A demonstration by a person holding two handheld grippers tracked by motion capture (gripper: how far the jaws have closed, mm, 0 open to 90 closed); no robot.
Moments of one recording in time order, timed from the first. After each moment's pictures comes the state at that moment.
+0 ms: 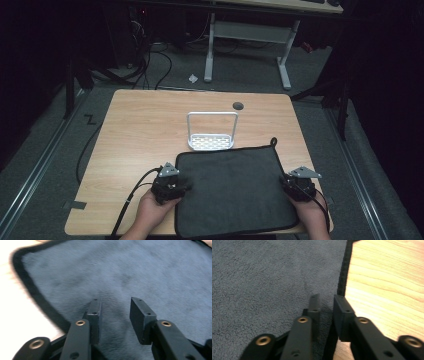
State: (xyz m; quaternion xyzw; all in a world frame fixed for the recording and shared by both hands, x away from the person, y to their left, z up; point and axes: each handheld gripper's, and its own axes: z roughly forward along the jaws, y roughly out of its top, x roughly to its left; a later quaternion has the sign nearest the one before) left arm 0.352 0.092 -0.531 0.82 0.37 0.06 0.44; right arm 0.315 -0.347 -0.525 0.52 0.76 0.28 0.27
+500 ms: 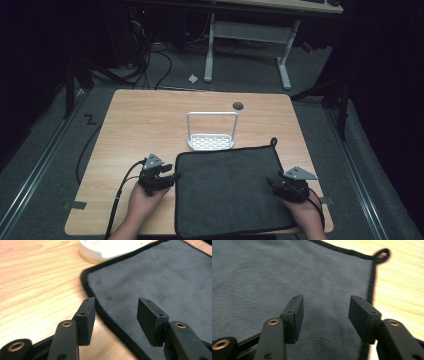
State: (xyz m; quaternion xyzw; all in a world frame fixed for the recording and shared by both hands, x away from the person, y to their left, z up) left arm 0.377 0.123 -0.527 0.78 0.41 0.11 0.45; right arm 0.313 -0.326 -0.521 0.47 0.77 0.35 0.26
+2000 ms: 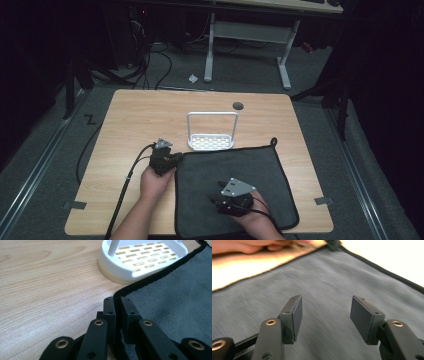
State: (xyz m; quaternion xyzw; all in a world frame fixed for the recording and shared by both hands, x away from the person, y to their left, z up) left arm 0.437 0.102 -0.538 0.78 0.45 0.09 0.43; right arm 0.291 -0.157 -0.513 0.29 0.85 0.40 0.20
